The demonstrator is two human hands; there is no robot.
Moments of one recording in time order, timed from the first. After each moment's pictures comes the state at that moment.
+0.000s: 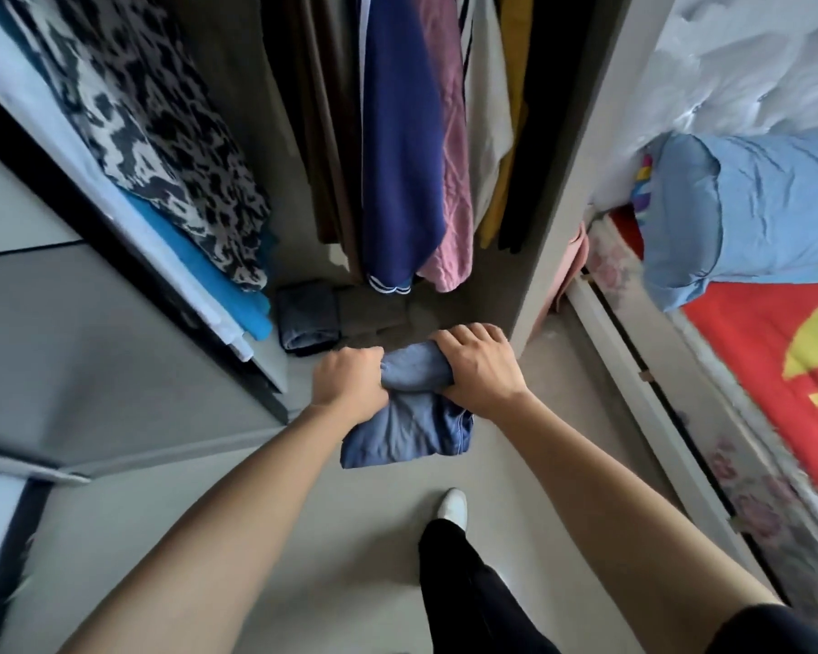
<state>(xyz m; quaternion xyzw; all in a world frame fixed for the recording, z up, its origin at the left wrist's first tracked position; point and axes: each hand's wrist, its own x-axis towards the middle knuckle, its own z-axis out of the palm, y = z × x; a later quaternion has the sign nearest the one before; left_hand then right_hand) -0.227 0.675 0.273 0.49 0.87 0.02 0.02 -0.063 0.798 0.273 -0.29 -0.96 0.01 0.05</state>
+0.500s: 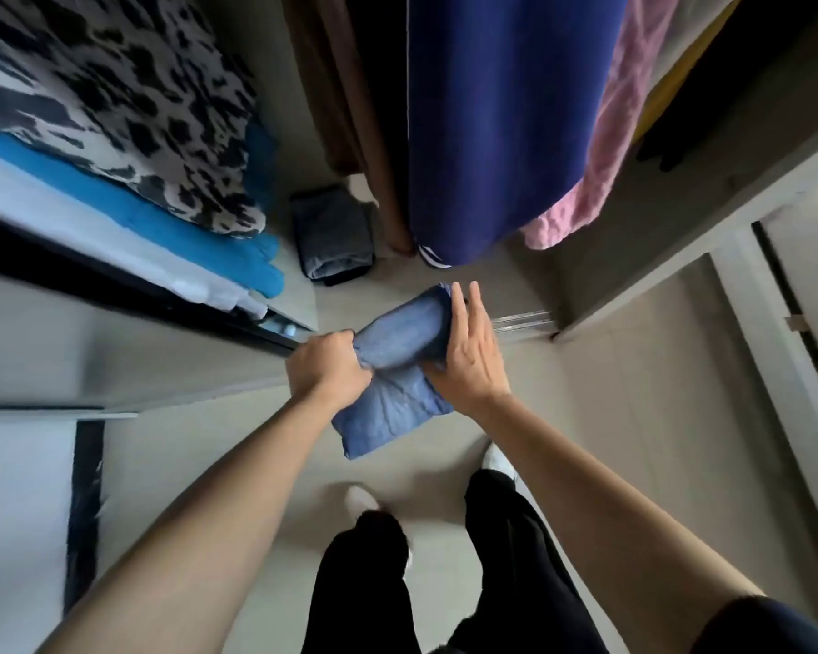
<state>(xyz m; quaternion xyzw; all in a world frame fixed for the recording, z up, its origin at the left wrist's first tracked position) -0.407 0.736 0.130 0.34 0.93 -0.04 0.15 -0.249 0.846 0.086 -0.40 -0.85 0.34 0.05</state>
